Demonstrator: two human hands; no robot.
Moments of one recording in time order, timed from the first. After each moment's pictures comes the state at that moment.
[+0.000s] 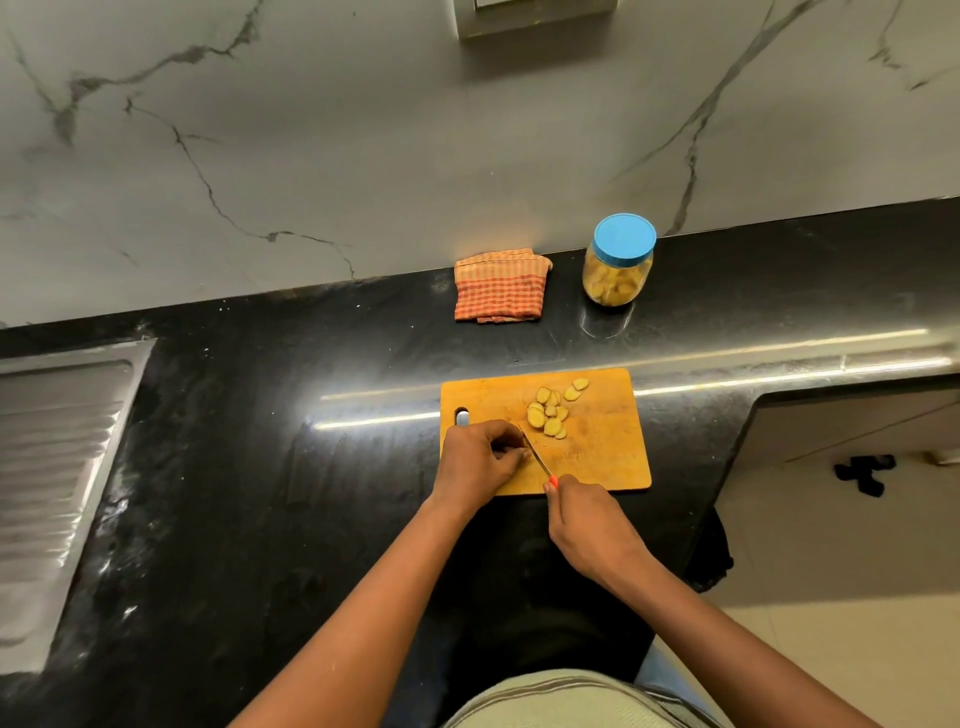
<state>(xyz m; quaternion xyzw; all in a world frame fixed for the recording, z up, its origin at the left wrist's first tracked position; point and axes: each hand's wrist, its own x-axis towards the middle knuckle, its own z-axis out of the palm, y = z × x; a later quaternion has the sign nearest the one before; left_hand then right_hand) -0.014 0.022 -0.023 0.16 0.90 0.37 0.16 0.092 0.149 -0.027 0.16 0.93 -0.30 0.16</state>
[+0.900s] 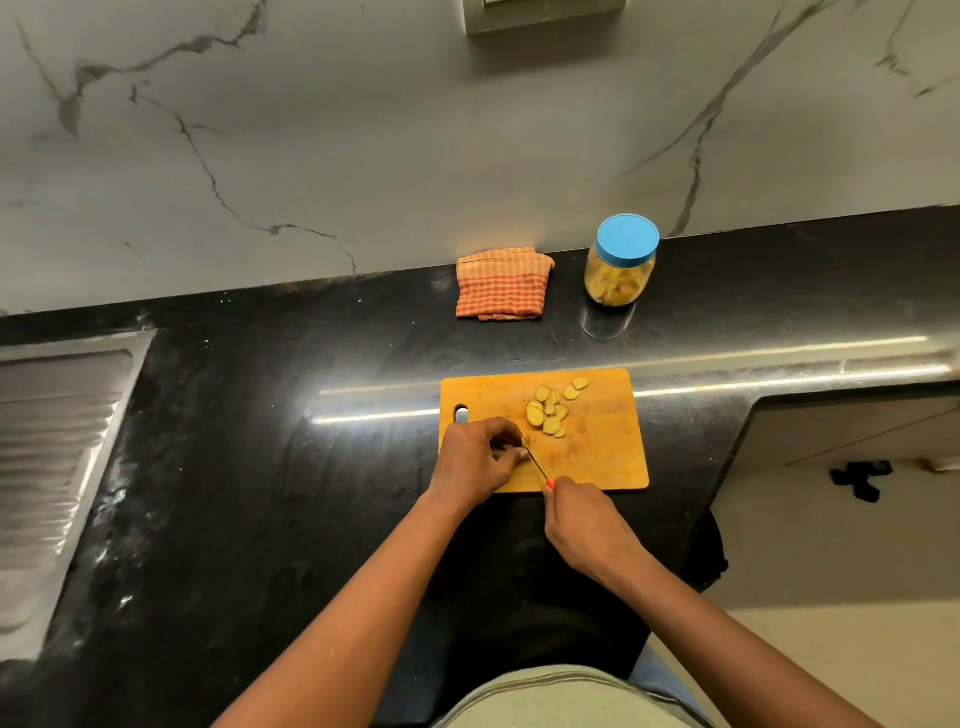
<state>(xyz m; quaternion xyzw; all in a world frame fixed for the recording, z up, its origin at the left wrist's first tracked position) -0.015 0.019 -0.029 0.19 0.90 0.36 0.16 0.088 0.149 -0.030 0.17 0.92 -0.28 0.23</state>
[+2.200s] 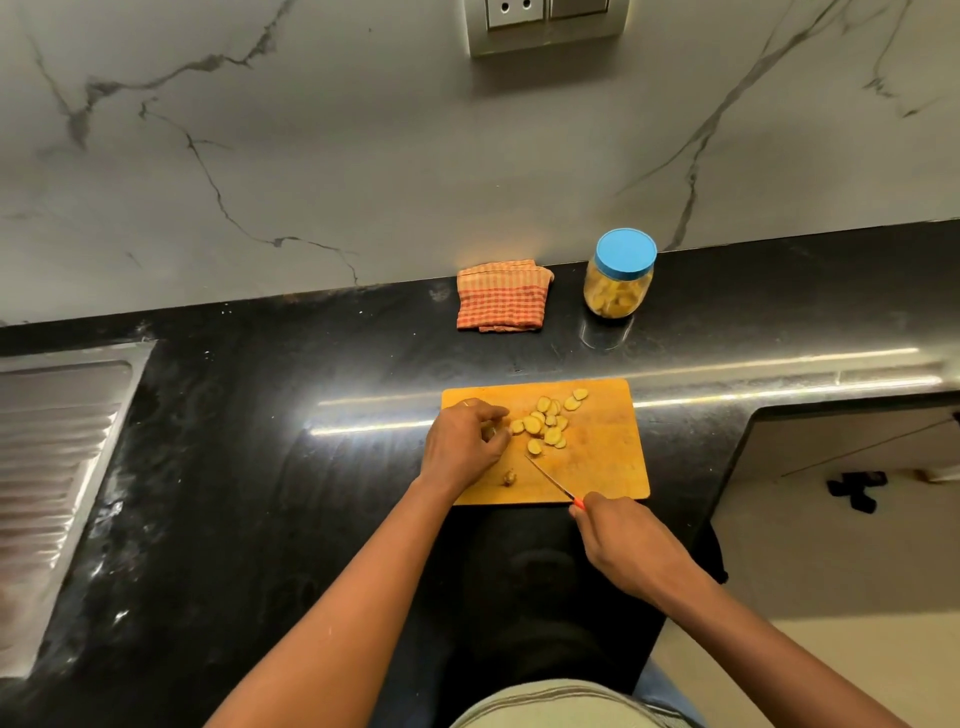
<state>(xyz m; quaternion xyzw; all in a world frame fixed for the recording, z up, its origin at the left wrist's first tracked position) -0.052 0.016 -0.031 0.19 0.94 0.28 0.11 0.108 0.184 -0.015 0.10 0.94 -0.24 0.21</state>
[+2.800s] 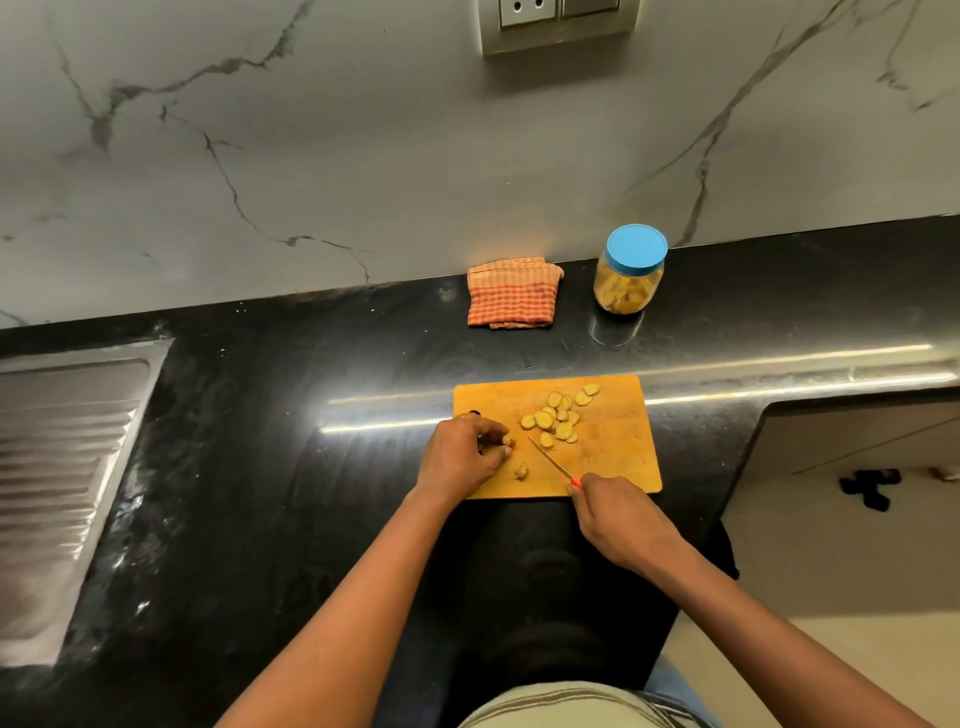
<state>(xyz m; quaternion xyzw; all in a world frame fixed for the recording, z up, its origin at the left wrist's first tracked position) -0.039 -0.009 -0.031 0.18 0.93 0.27 0.16 0.089 0.173 -0.020 0.12 0.94 -0.26 0.20</state>
